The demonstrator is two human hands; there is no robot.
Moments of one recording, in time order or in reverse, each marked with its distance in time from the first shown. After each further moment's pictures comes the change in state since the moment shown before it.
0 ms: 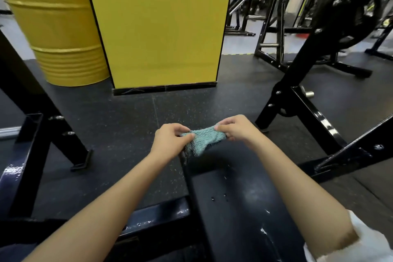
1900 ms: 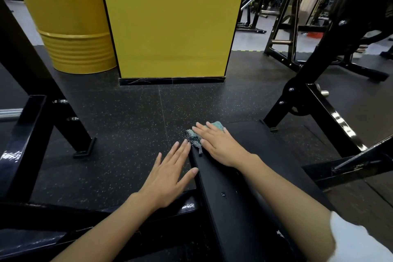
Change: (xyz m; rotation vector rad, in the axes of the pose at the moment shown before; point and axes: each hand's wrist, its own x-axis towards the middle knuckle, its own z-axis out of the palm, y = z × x) left_hand -0.055 -0.098 0.031 0.486 -0.276 0.250; right_hand -0.005 0.035 0.074 -0.772 -0.241 -0.453
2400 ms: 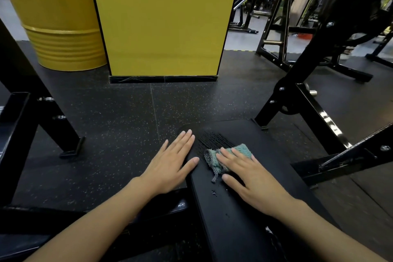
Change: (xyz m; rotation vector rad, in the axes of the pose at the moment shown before) left_hand 0.027 0.017 -0.009 0.035 -0.018 0.110; right_hand -0.121 0.011 -0.001 -0.041 0.023 0.096
